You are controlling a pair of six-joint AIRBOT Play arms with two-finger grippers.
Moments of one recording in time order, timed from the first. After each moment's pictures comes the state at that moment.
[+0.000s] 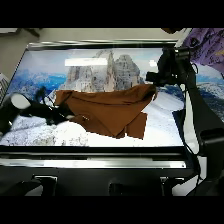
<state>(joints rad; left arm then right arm) -0.11 -1.17 0.94 1.01 -1.11 -1.90 0.17 -1.81 1.99 1.49 -1.44 -1.21</state>
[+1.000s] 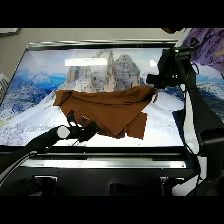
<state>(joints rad) -0.54 -1.28 0.63 0.81 -0.44 -2.03 0.17 -1.81 1.99 1.49 -1.51 -1.22</state>
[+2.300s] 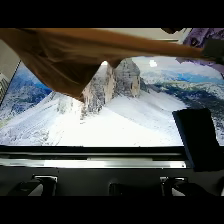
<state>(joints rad) -0.01 -0.92 1.78 1.17 -1.03 -1.70 0.17 -1.24 2.00 1.03 -1.58 -1.20</state>
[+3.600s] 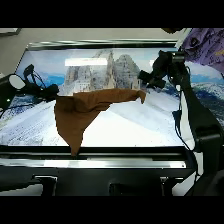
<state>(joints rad) 0.03 -1.46 1.35 1.29 -1.06 -1.80 0.16 -1.87 1.99 1.71 -1.34 -1.09</state>
